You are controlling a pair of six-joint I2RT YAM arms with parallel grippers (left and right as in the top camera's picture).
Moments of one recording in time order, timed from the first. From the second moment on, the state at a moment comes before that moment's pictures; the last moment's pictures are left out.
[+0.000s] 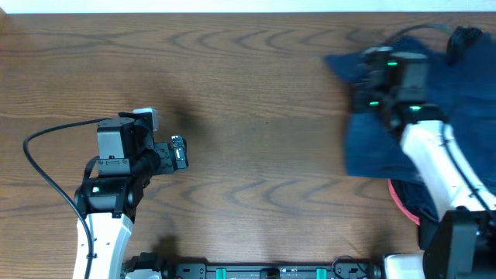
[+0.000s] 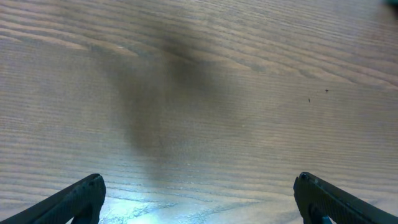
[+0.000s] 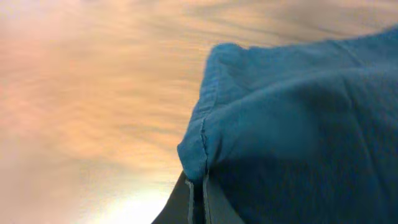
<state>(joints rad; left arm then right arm) 0.02 0.99 0.80 -0.71 0.17 -0.15 0.12 1.57 1.08 -0.30 -0.29 -0.05</state>
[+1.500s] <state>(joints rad) -0.43 1.47 0.80 -0.52 0.47 -0.74 0.01 1.52 1.11 -0.56 0.15 0.15</state>
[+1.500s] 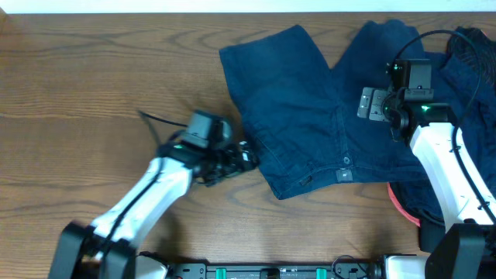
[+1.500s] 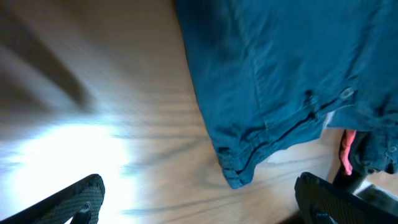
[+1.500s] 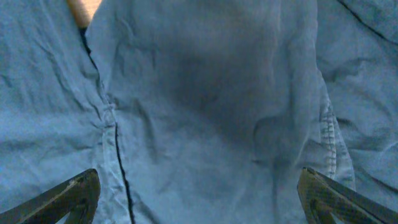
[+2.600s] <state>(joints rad) -0.18 1.61 0.82 -0.51 0.34 -0.77 0.00 1.52 1.11 -0.60 0.15 0.15</state>
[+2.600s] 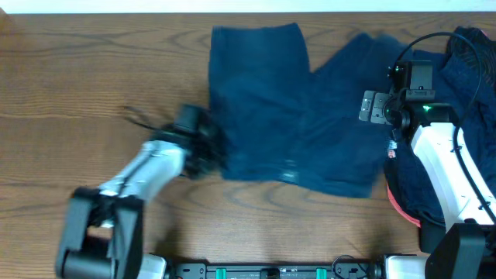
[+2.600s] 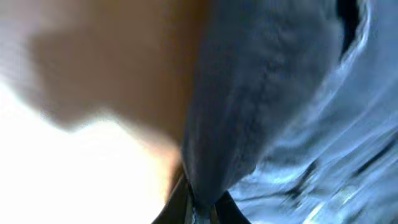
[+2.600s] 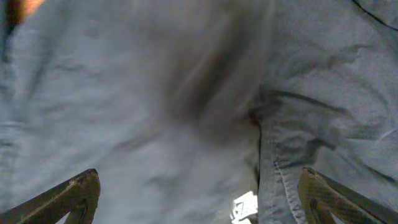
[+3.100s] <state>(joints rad) 0.27 1.55 1.20 -0.58 0.30 -0.58 0.00 1.52 1.11 -0.62 0.11 0.15</state>
